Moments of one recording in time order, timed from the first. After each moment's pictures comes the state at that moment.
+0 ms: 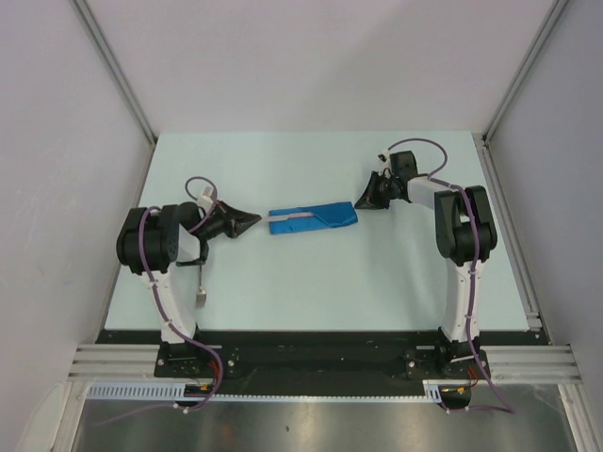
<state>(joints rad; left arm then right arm) 0.08 2.03 0.67 1.07 0.95 -1.24 0.18 2.17 1.46 -0.19 -0.51 0.46</state>
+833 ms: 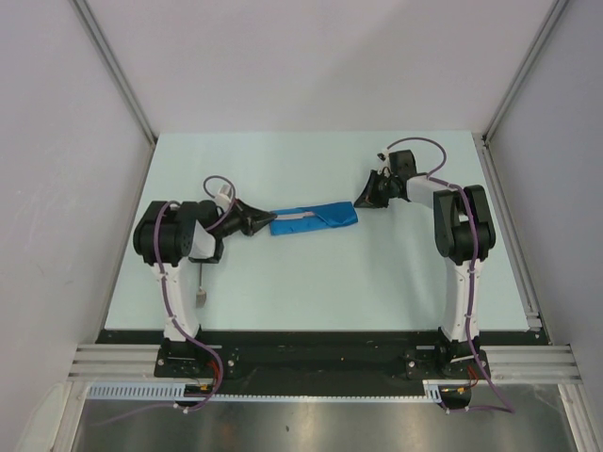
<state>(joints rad) -0.05 2.13 0.72 1.18 0.86 -1.33 0.19 2.18 1.48 -0.19 -0.51 0.47</state>
